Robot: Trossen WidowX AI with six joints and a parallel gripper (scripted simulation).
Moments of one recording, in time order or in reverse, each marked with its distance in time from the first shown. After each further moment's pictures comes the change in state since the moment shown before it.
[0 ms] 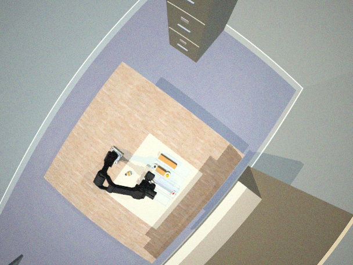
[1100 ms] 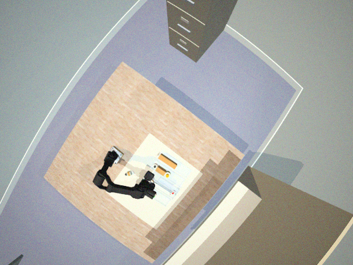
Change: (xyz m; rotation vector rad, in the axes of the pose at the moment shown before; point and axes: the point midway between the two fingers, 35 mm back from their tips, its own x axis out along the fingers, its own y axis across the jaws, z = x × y) arm 0.002 0.000 -0.004 0.000 0.001 0.000
